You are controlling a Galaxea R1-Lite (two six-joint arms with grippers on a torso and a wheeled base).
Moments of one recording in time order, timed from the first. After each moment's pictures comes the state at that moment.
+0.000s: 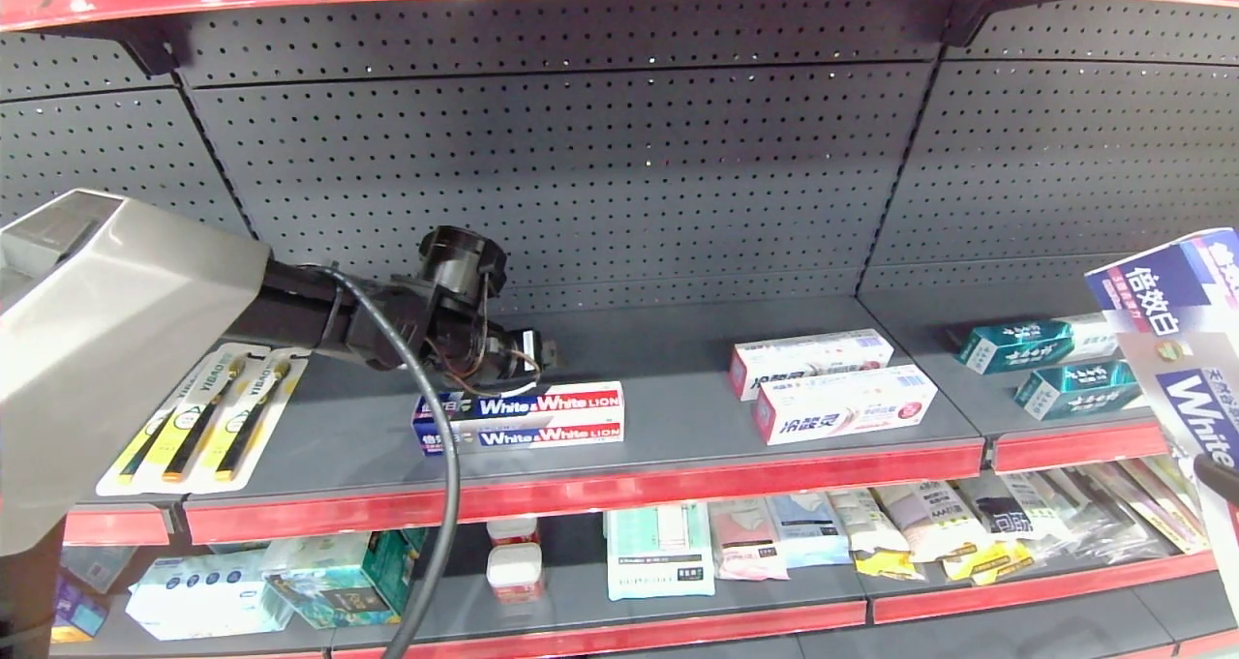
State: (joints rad) left arm -0.37 2.17 -1.43 0.02 -0.07 -0.35; right arm 0.02 0.77 -0.46 -0.05 0.07 -0.25
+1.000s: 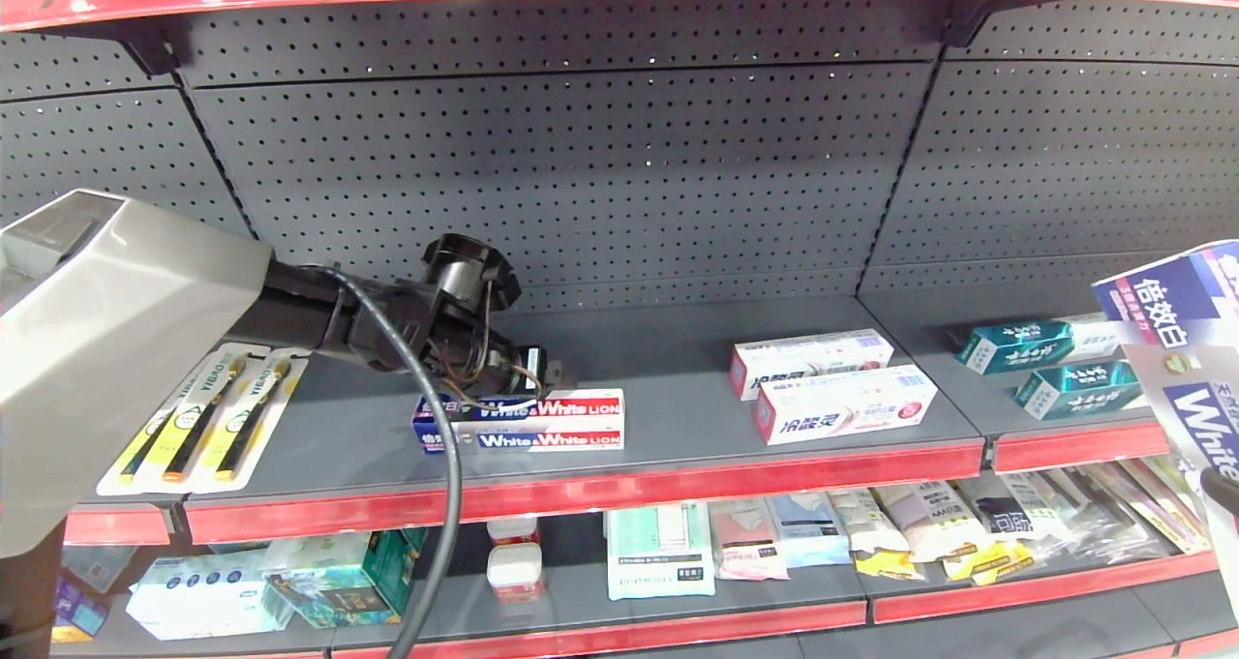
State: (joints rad) left arm -0.37 2.17 -1.43 0.09 -0.15 -0.25; right arm 0.02 0.74 -0.44 -0.05 0.07 -0.25
